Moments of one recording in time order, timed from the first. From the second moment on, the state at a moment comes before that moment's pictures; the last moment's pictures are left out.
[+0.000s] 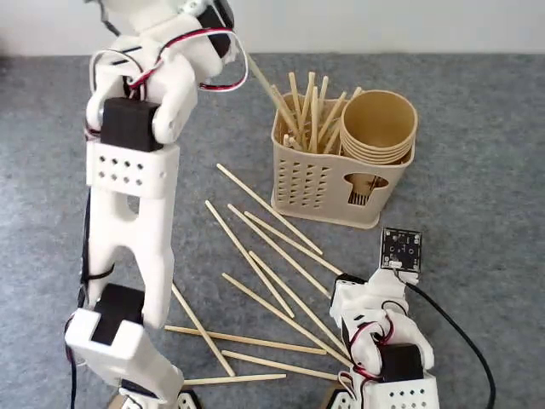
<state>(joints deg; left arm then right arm) 9.6 10.2 -43.9 62.4 37.1 -8.8 -103.3 94.8 66.2 -15.3</state>
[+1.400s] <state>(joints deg) -8.1 -9.2 -30.4 99.4 28.7 -8.2 -103.3 94.8 66.2 -15.3</state>
